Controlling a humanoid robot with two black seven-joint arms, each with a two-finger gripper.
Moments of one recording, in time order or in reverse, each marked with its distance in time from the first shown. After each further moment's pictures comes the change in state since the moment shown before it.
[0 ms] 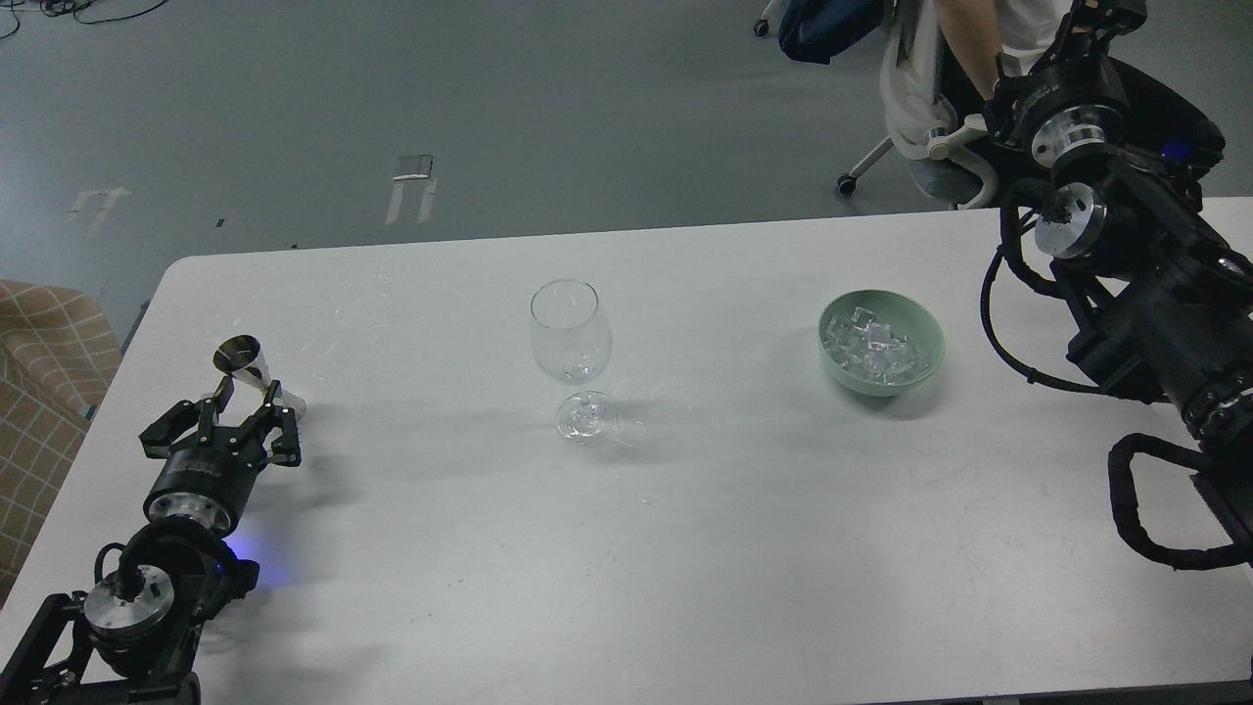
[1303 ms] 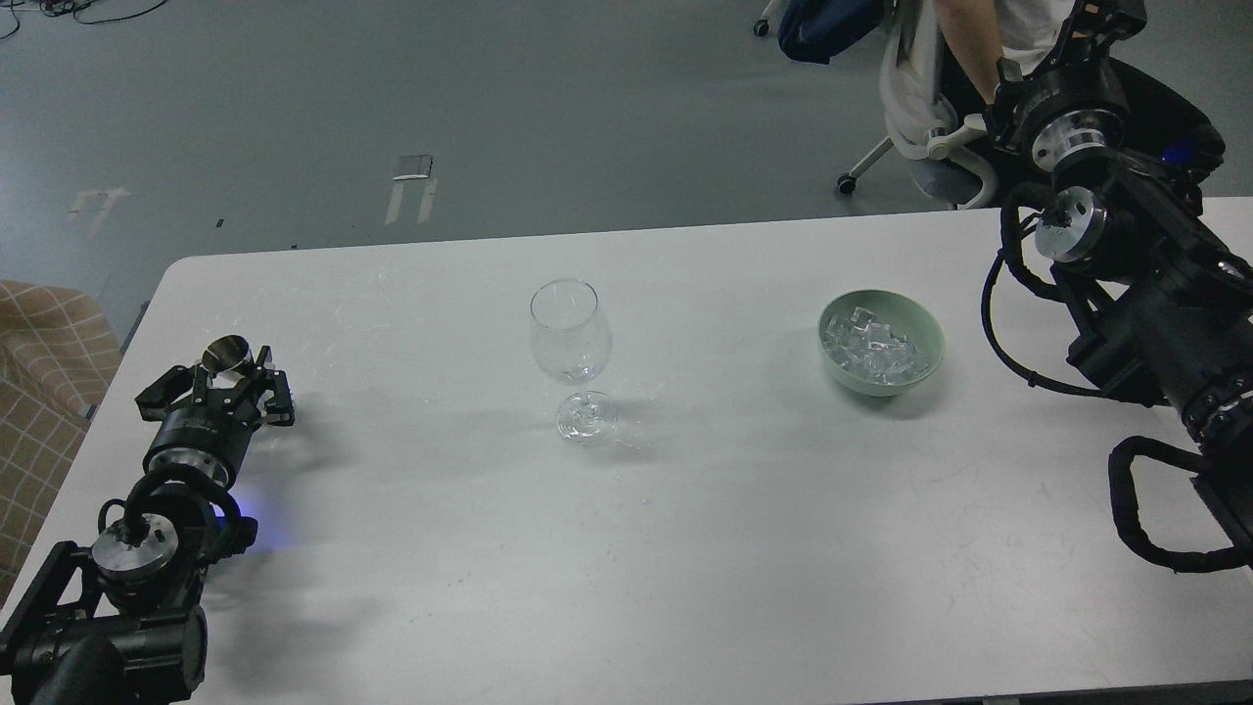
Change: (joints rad) left arm -0.176 0.011 0.004 0.211 -0.003 -0.047 -0.003; right arm -0.005 0.000 0.000 0.000 -0.002 -0.002 0.000
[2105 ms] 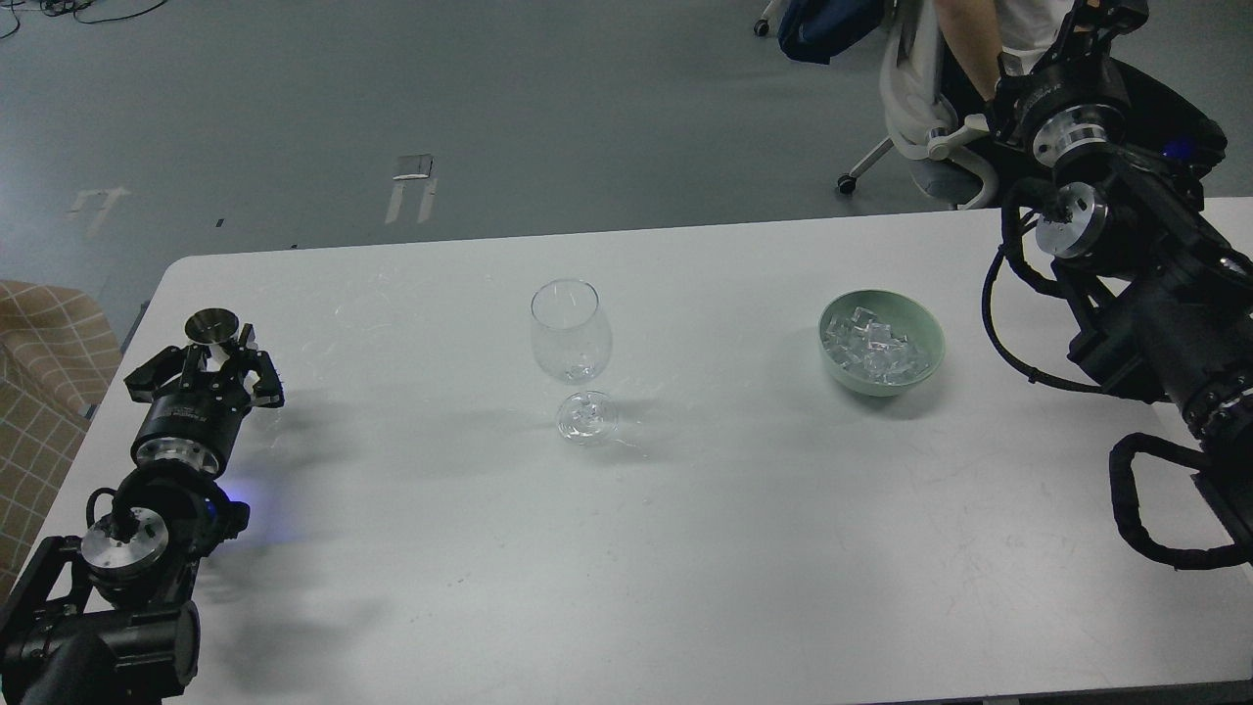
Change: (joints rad) left arm 0.003 0.010 -0.015 -0.046 0.002 -0.035 0.002; right arm 0.005 -0.001 0.000 0.002 0.000 0.000 0.000
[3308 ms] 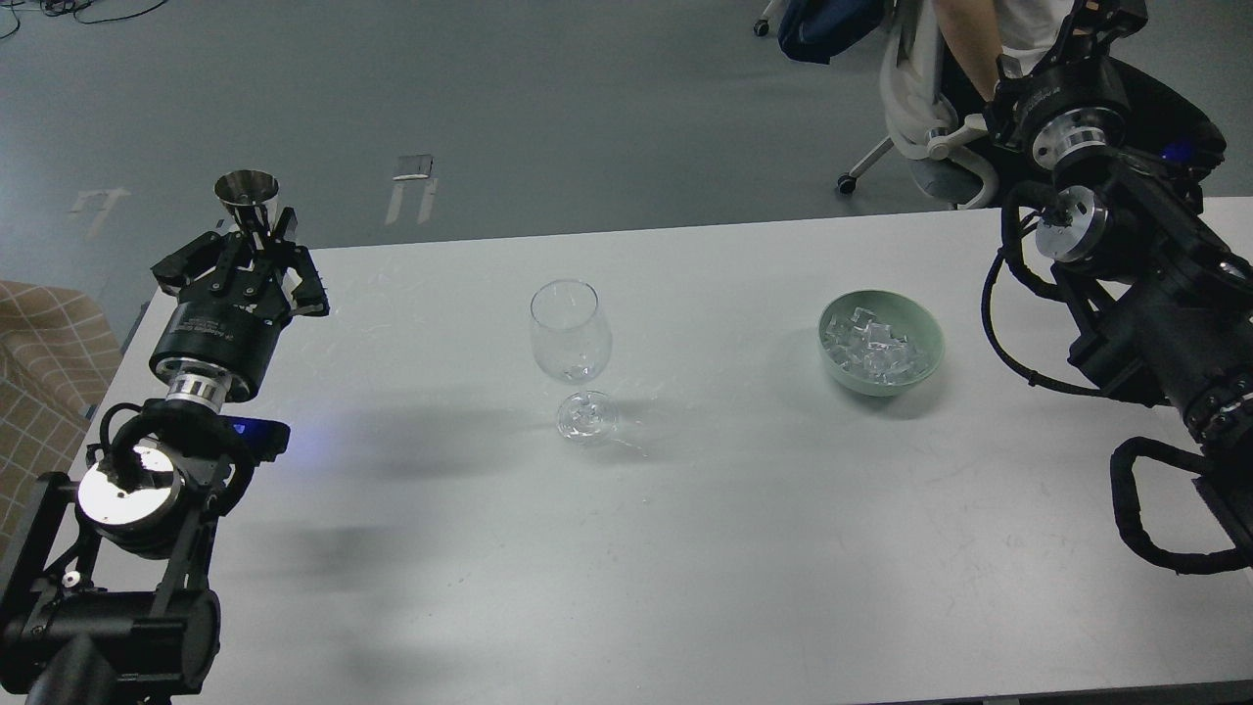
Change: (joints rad) left arm 0.084 -0.060 0.029 -0.609 0.001 0.262 0.000; right arm -0.011 -0.013 0.000 0.019 0.002 0.004 0.003
